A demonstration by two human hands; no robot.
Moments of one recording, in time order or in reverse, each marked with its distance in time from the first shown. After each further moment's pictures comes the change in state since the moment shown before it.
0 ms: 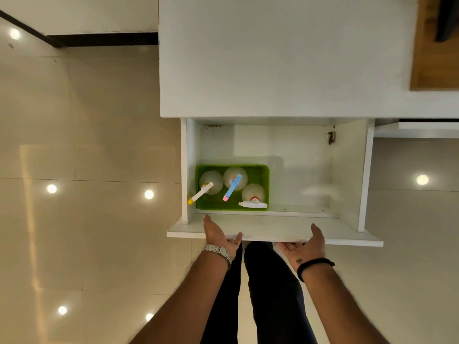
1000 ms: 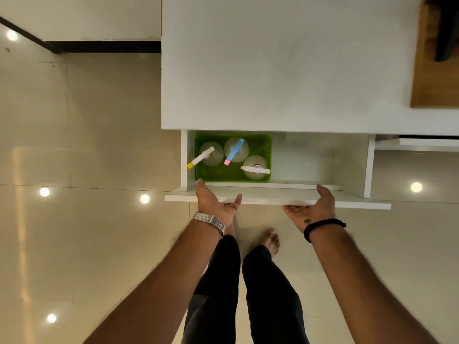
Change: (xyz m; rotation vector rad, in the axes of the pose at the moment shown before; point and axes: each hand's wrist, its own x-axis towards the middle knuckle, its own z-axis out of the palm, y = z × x) left_hand -0.051 0.051 0.080 -0.013 -0.269 0.115; right_hand -0.025 -0.052 0.115 -0.034 -0.131 -0.057
